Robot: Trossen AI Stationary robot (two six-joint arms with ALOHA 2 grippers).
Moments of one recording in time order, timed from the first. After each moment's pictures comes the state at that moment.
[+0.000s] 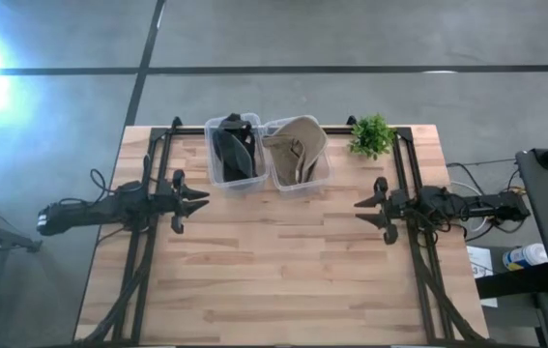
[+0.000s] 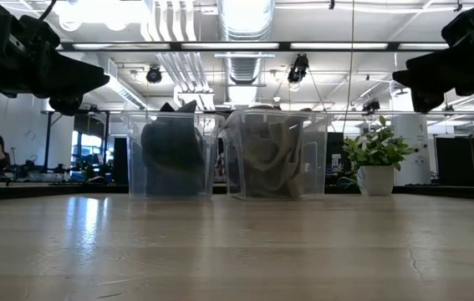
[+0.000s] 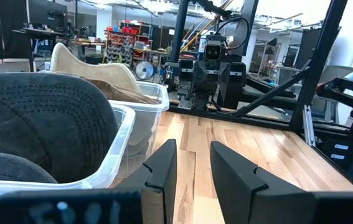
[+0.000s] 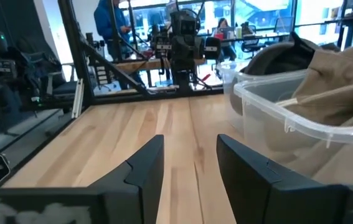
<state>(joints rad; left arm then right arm) 0.09 0.00 0.01 0.02 -0.02 -0.14 0.08 0.03 0.01 0.02 0.05 0.13</state>
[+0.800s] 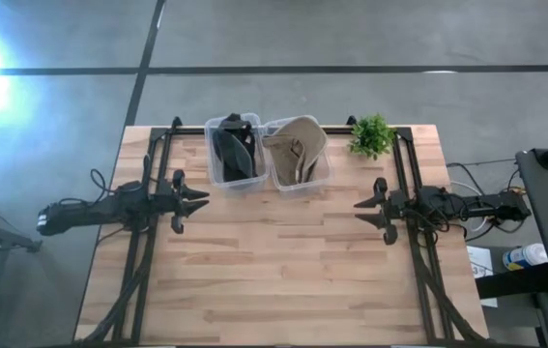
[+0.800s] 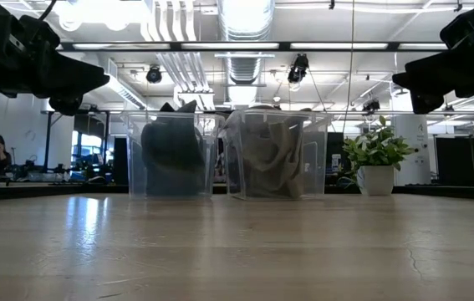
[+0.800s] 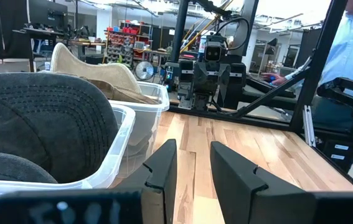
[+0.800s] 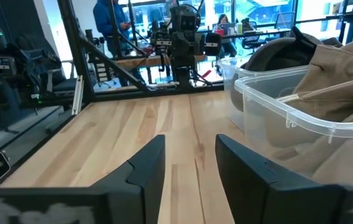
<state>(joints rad) 0.09 0.00 0.01 0.02 -0.02 -0.14 0.08 0.05 0.01 0.02 0.04 0.14</state>
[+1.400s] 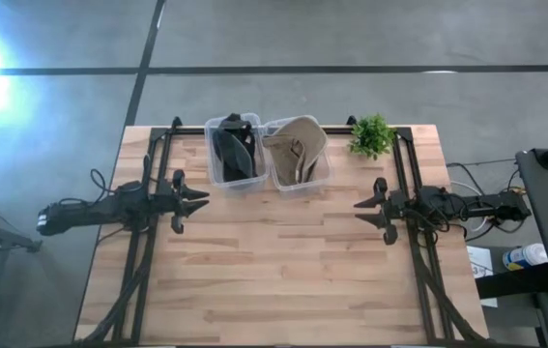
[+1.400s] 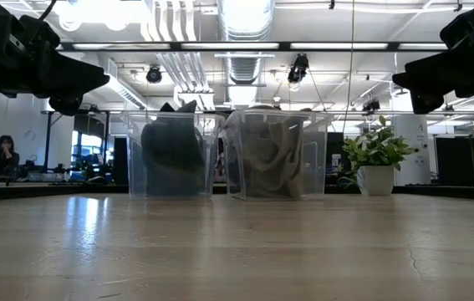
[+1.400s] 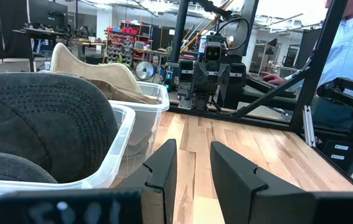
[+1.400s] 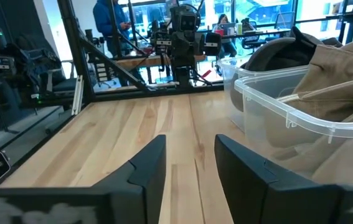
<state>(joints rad) 0.09 0.00 0.01 0.03 -0.02 -0.14 0.08 0.05 0.01 0.02 0.05 0.14</state>
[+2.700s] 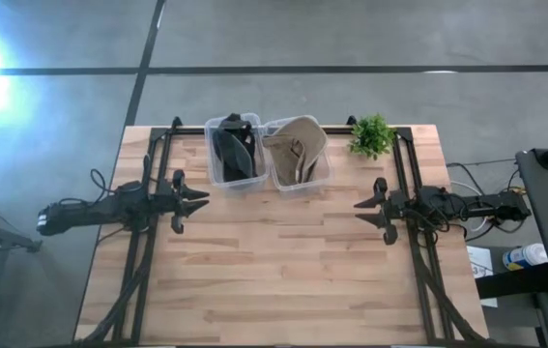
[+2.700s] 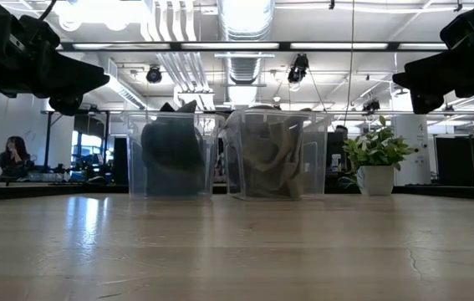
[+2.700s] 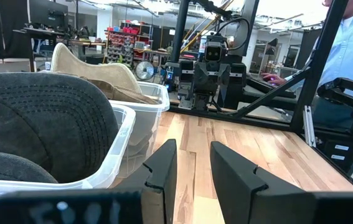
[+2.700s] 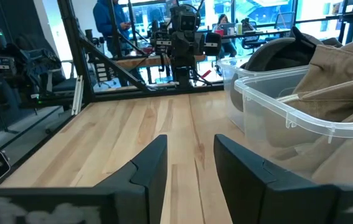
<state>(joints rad) 0.09 0.00 0.01 0.03 -0.02 -0.14 0.08 0.05 0.01 0.02 0.05 0.14</state>
